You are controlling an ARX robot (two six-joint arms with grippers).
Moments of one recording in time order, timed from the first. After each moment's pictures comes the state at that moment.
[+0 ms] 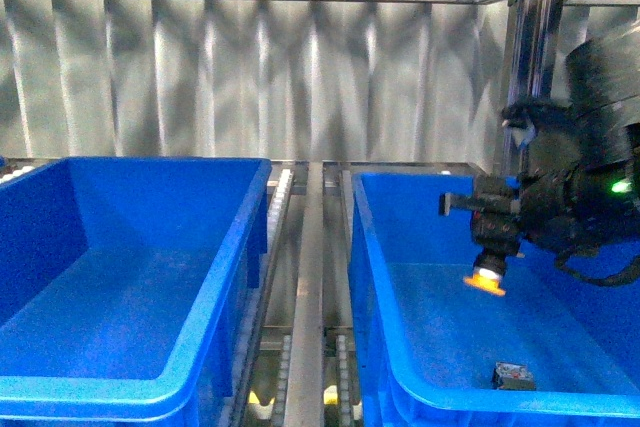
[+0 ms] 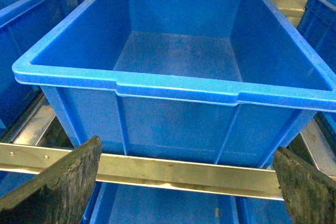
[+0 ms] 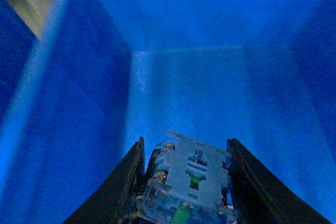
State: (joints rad) left arm 0.00 0.01 0.02 0.00 0.00 -0.01; right arm 0.09 1.77 1.26 0.18 0.20 0.14
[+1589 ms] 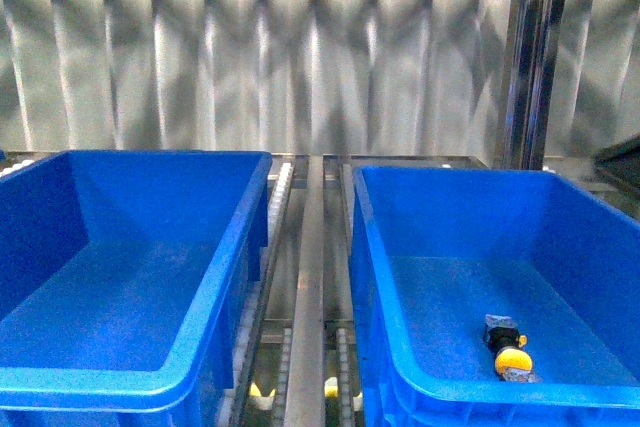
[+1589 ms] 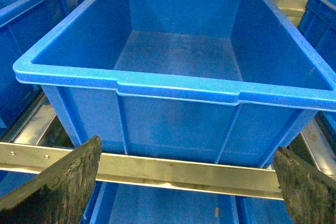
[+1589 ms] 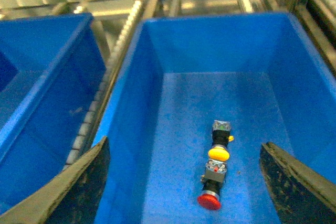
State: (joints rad) left arm 0.00 0.01 0.02 0.00 0.00 -0.01; right arm 0.29 0.81 0.56 0.19 0.31 0.08
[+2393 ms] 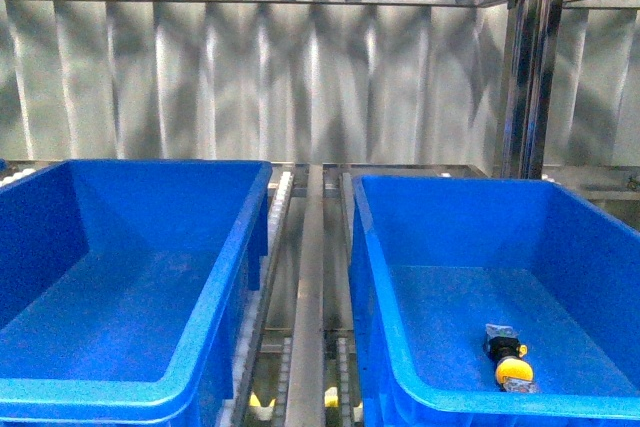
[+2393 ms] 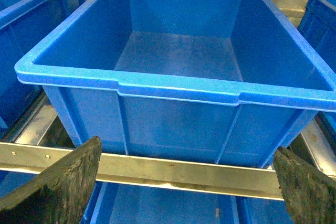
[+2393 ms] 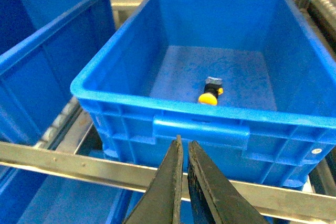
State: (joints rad) left arm 0.00 0.01 0.02 0.00 0.00 -0.01; right arm 0.07 0.09 0.09 -0.01 0.03 0.00
